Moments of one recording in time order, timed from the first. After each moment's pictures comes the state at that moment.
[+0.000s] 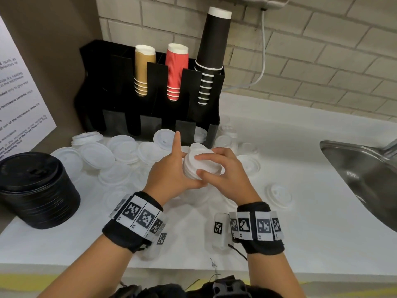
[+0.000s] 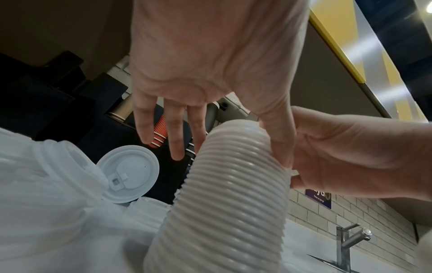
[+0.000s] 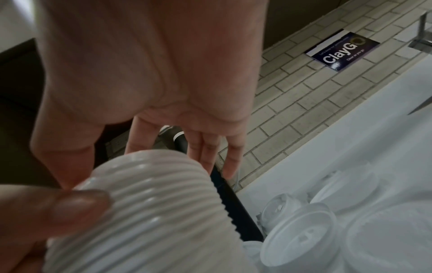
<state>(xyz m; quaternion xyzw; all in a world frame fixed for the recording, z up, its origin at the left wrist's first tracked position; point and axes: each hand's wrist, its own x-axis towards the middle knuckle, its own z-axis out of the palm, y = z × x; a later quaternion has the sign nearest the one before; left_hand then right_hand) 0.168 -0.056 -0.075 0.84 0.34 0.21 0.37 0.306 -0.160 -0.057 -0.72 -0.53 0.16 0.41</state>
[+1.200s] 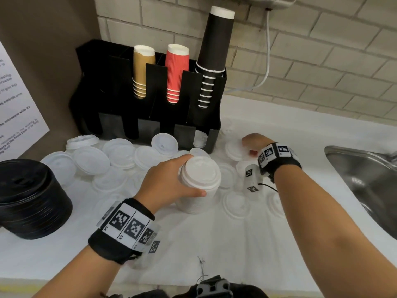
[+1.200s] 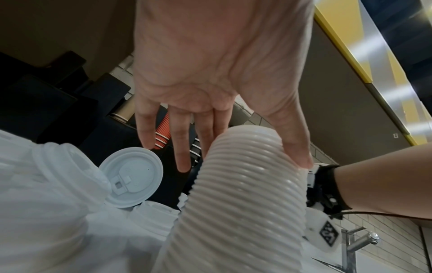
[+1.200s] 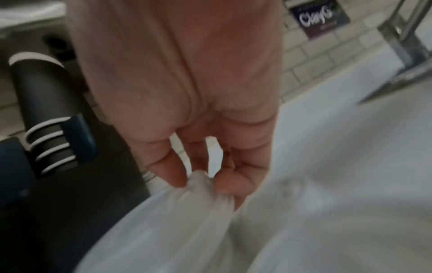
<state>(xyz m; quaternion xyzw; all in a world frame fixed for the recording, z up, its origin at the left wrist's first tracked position) 0.165 -0.051 -0.064 0.84 0.32 0.18 0.40 0.485 -0.068 -0.051 -0.90 -0.32 0.25 0.12</state>
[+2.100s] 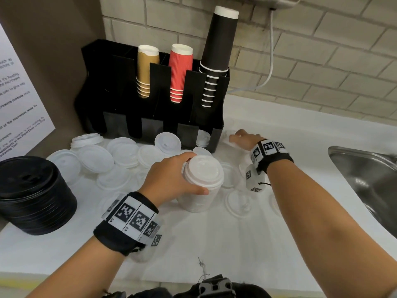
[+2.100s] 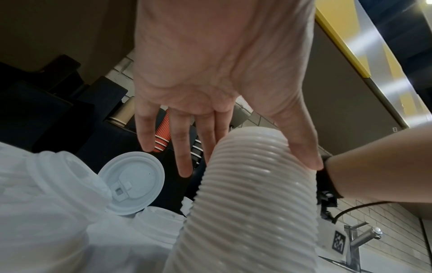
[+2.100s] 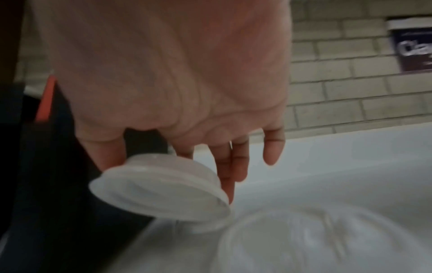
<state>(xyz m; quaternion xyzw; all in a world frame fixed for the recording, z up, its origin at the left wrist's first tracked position) 0.168 -0.046 -0.061 0.85 0.33 0.16 0.37 0.464 -0.059 -0.052 -0.90 -0.37 0.22 0.05</state>
